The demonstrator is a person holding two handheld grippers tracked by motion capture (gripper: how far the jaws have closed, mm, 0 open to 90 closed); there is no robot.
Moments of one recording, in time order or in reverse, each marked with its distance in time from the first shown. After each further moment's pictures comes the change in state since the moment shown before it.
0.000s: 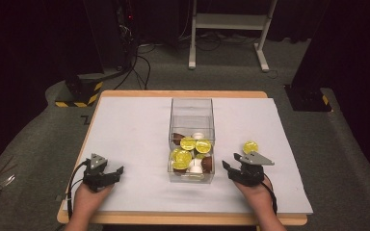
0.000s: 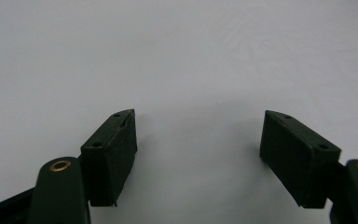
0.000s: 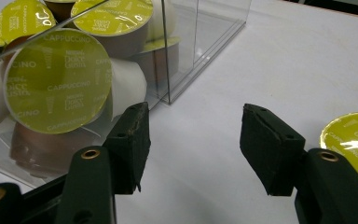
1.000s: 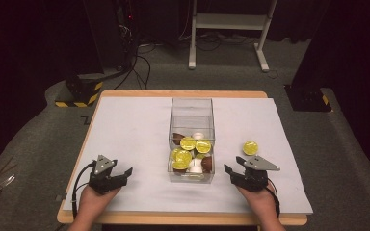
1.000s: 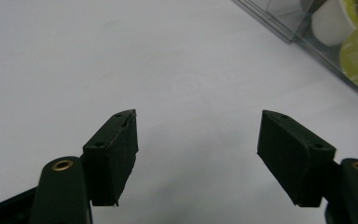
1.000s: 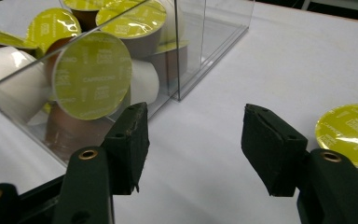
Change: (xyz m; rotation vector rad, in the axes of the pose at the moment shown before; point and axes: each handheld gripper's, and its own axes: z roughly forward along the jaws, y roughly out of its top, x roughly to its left) left arm -0.043 0.006 -0.022 -0.050 -0.152 0.024; right arm 0.004 -0.006 -0.020 -0.034 0.021 0.010
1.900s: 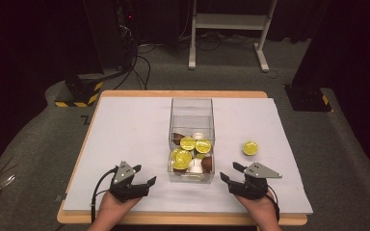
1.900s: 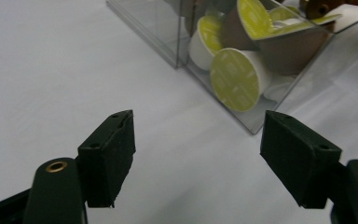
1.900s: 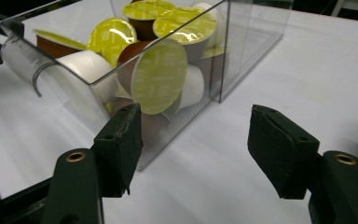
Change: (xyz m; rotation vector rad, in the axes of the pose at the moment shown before) left arm -0.069 -0.011 -0.002 0.011 -0.202 0.032; right arm 0.020 -0.003 -0.015 -0.025 0.096 -0.007
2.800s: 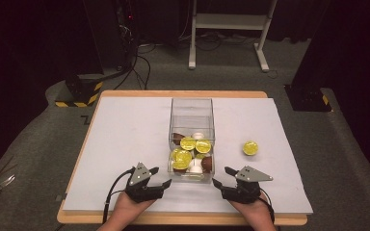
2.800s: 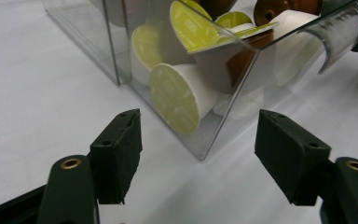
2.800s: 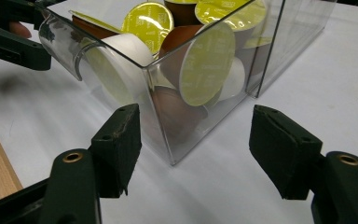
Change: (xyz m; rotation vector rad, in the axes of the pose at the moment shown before) left arm -0.029 -0.009 0.026 0.002 -0.101 -0.003; right arm 0.018 -0.004 0.010 0.031 0.068 -0.033
